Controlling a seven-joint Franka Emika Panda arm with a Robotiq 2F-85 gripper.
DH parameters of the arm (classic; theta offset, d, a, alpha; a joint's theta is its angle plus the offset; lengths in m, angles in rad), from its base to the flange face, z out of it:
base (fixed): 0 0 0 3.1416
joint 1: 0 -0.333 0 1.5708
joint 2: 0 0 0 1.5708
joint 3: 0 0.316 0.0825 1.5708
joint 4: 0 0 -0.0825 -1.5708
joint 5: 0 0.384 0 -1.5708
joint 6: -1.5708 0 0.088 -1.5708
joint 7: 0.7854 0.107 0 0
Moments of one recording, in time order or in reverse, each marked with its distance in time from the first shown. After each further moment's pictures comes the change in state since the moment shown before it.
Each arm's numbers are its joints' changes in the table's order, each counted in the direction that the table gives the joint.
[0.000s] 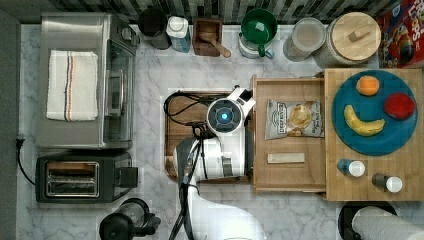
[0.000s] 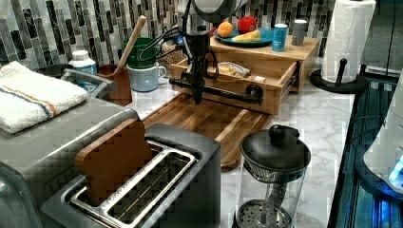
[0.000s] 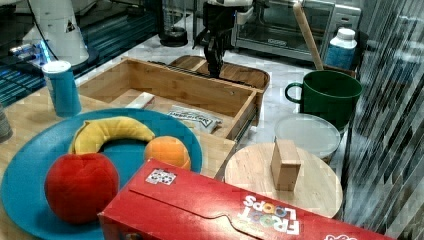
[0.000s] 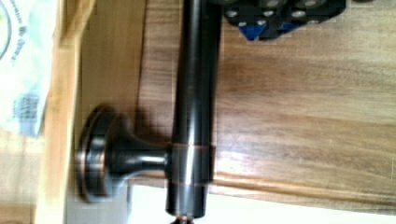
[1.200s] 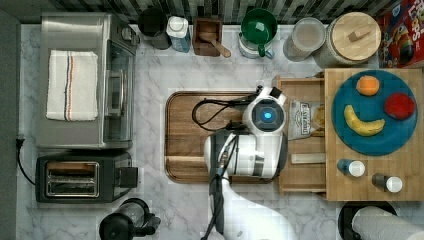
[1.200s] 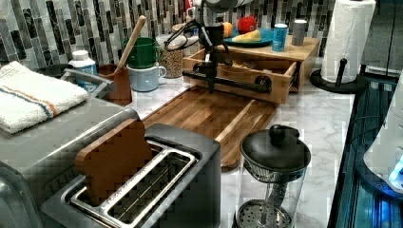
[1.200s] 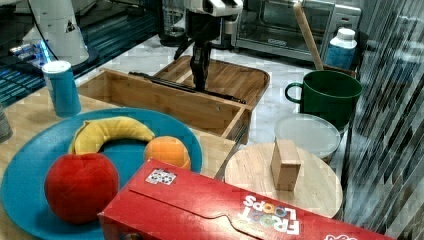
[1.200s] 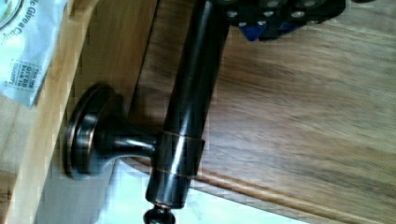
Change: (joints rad) arm 0.156 0.005 -0.019 0.021 0.057 0.021 -0.370
